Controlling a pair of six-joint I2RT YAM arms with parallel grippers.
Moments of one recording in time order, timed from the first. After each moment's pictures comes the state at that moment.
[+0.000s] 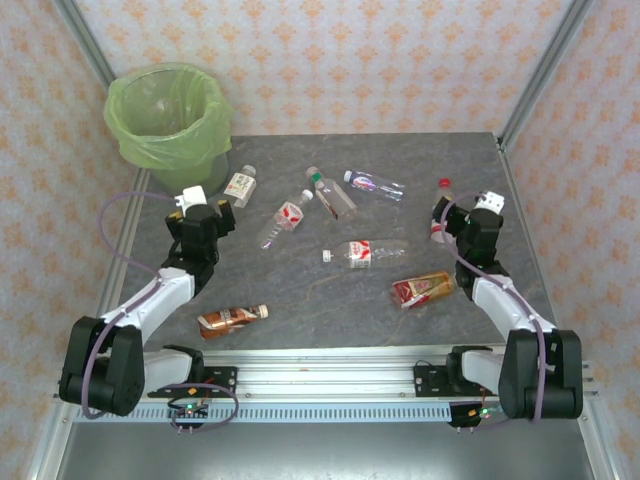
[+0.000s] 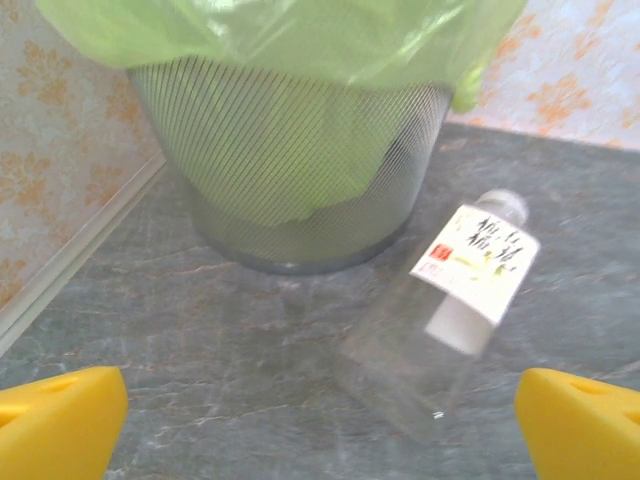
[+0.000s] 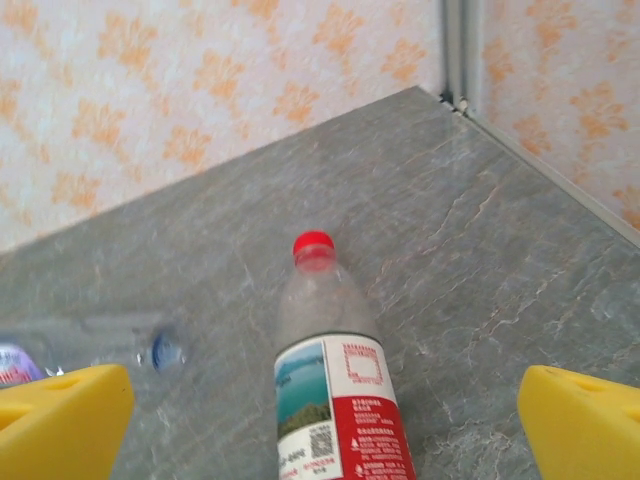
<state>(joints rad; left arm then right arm) -0.16 1.19 0.61 0.14 -0.51 -0.26 -0.03 1.13 0.52 0.28 0.17 0.34</state>
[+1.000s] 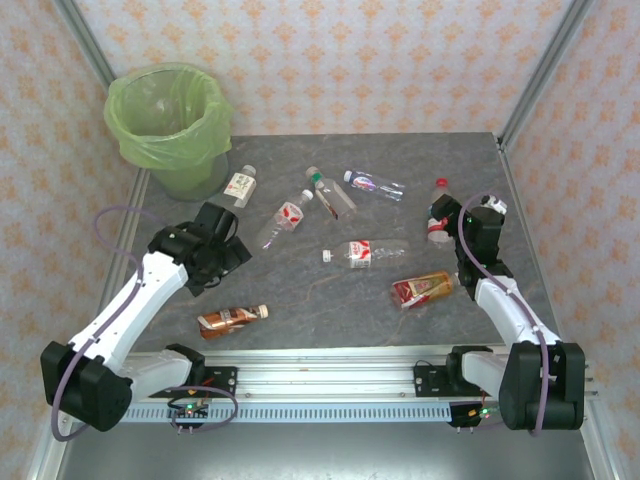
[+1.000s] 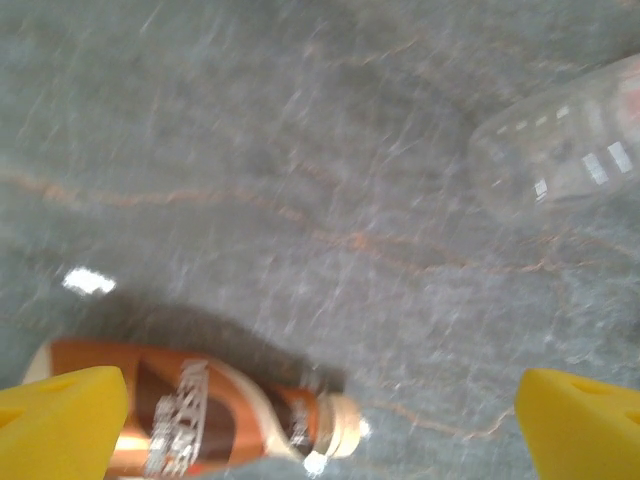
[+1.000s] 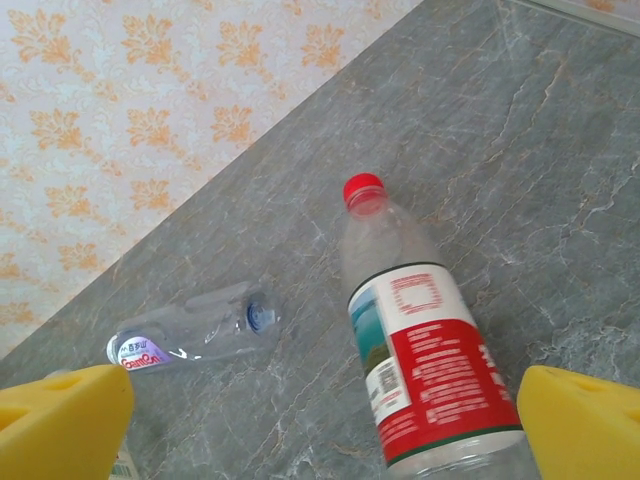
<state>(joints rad) -0.33 1.13 1.00 -1.18 -0.14 -1.07 -0.03 1.09 0.54 0.15 0.04 0.64</state>
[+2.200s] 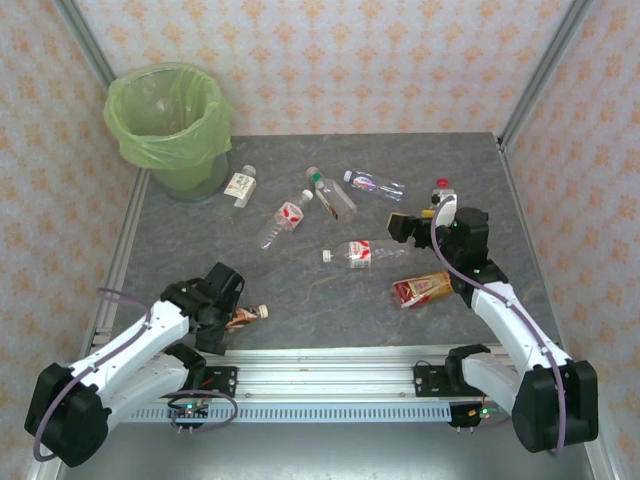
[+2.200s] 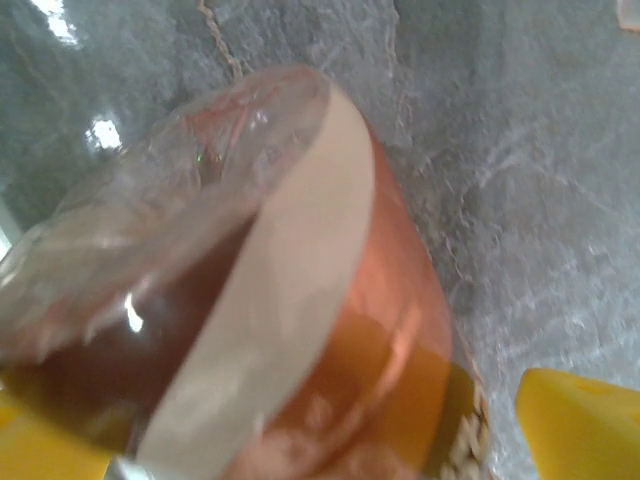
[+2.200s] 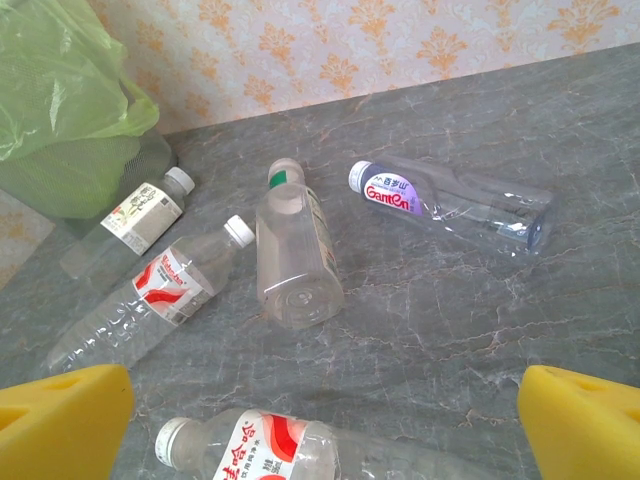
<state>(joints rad) -0.46 0.91 0.47 -0.96 -0.08 -1.94 0.15 0.99 0.57 0.05 -0.36 0.28</state>
